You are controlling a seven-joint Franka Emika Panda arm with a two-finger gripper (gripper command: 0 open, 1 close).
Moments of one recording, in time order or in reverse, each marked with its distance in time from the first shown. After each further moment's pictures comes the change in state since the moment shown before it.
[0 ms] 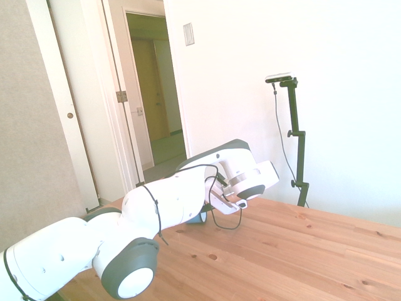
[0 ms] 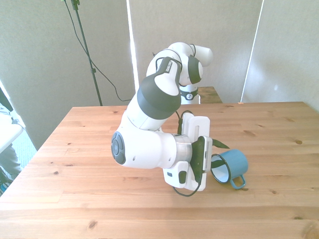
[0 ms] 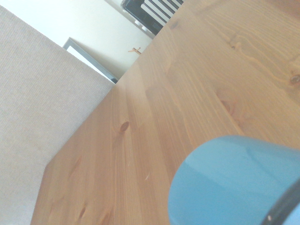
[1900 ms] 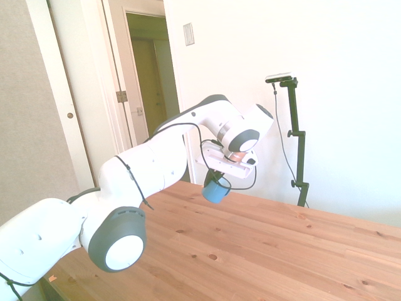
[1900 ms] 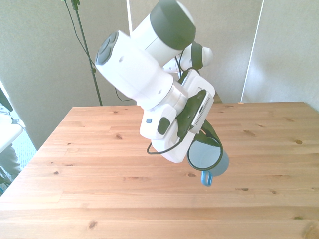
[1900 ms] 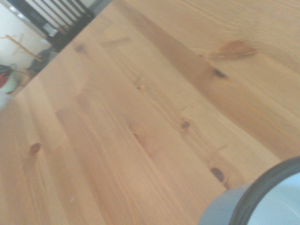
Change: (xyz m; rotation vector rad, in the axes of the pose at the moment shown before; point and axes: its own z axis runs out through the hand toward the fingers) arm -0.015 -0.132 -0.076 -0.405 0.297 0.078
